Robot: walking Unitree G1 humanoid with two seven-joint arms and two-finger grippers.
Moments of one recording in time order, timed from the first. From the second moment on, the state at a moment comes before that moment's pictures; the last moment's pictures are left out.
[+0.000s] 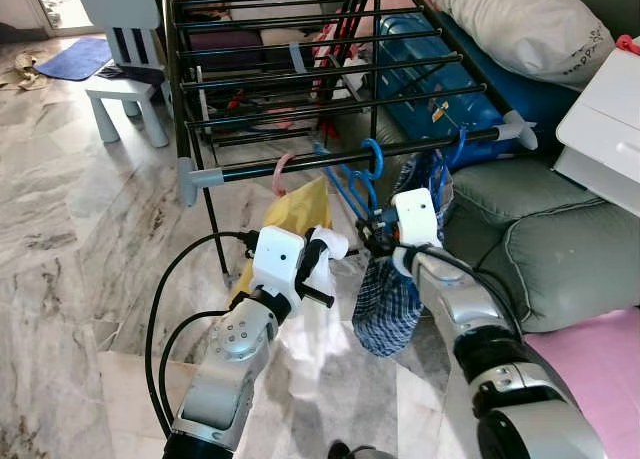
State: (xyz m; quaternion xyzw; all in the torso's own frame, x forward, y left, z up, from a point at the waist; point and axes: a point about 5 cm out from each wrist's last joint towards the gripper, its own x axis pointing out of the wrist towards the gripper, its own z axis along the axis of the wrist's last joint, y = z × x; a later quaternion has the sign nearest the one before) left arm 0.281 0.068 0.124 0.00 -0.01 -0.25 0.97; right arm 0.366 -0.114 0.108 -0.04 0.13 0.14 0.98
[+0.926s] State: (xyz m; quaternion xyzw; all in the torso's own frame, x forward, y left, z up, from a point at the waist) left arm 0.280 0.065 0.124 0.00 -0.01 -0.25 0.97; right arm 0.367 -0.114 0.098 -0.03 0.15 0.15 0.98
